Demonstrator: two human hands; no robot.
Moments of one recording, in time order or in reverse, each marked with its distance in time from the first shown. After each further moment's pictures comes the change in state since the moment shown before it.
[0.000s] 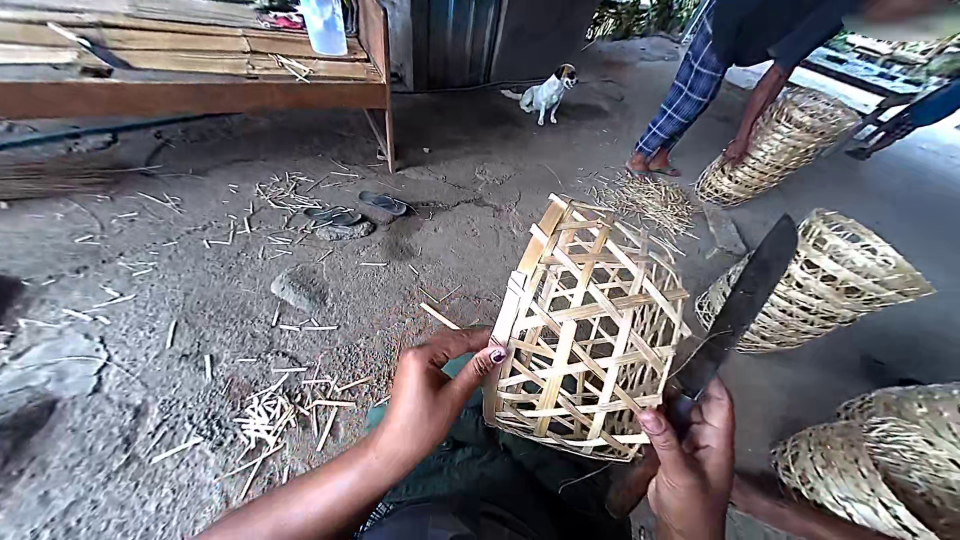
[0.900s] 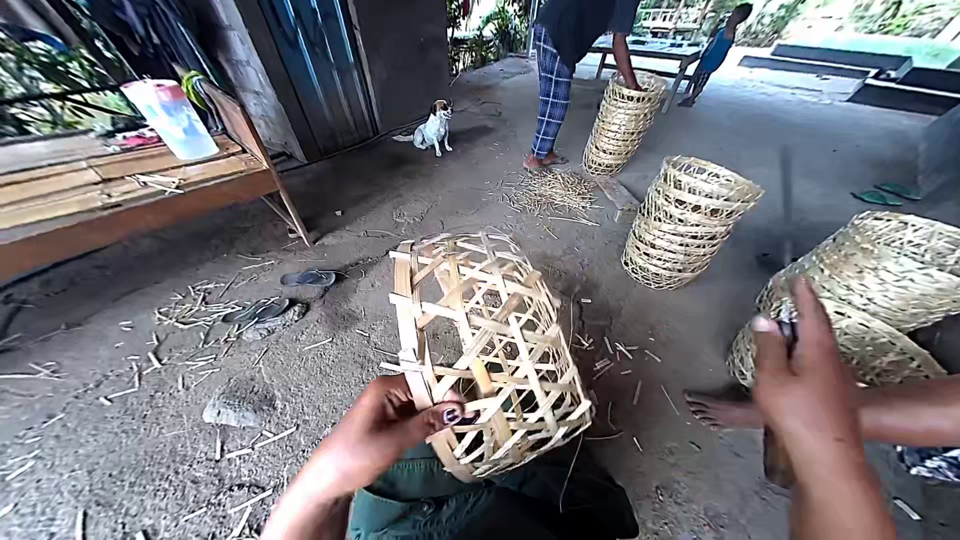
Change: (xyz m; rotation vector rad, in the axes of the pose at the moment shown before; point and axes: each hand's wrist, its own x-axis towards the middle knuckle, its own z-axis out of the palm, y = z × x) left_hand 0.060 0.012 -0.002 -0.372 -0.658 -0.098; right_hand 0.051 -0.059 -0.142 -0.996 0.299 0.133
